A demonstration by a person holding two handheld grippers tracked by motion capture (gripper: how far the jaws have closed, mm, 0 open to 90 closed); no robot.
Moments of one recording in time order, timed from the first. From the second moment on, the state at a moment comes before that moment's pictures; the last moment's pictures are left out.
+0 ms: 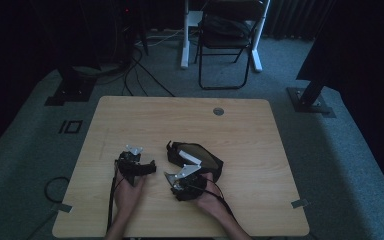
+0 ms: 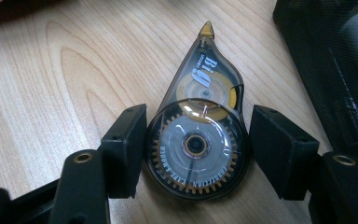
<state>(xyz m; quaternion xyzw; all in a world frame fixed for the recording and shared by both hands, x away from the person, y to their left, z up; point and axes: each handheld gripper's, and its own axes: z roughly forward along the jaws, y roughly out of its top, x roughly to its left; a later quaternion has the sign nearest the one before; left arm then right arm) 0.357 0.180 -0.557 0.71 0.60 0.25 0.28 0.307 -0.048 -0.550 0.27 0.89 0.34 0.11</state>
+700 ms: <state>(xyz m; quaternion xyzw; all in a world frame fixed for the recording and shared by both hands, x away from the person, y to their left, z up) 0.357 0.180 -0.557 0.71 0.60 0.25 0.28 0.305 -0.048 -0.549 0.27 0.89 0.35 0.12</state>
